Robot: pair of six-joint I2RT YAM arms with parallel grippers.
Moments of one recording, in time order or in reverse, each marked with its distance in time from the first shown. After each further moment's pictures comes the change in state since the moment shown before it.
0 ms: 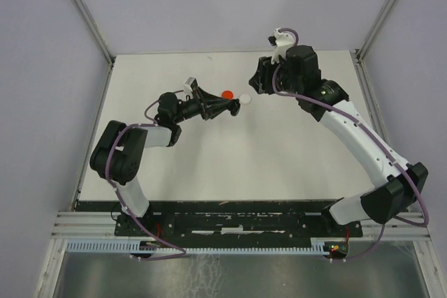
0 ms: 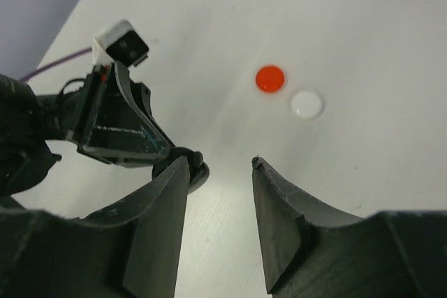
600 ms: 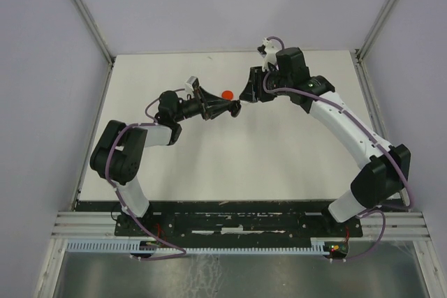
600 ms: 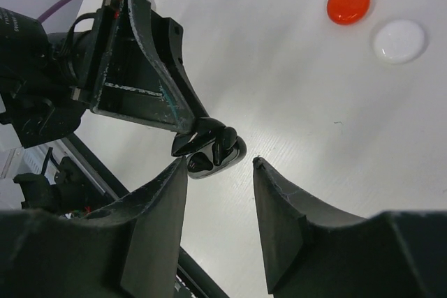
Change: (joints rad) left arm 0.000 0.000 0.020 -0.032 0.044 0.037; right arm -0.045 0.143 0.023 -0.134 -0.291 0.105
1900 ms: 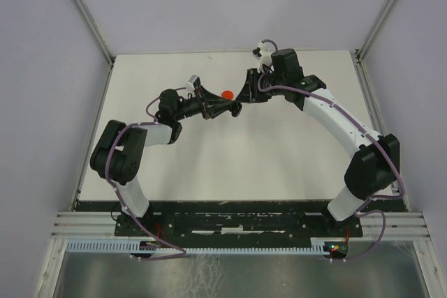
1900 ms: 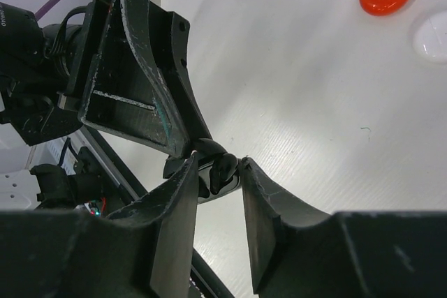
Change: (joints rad) left arm -0.003 0.000 0.019 -0.020 0.023 0.000; right arm -0.012 0.097 -0.009 0.062 -0.111 0.032
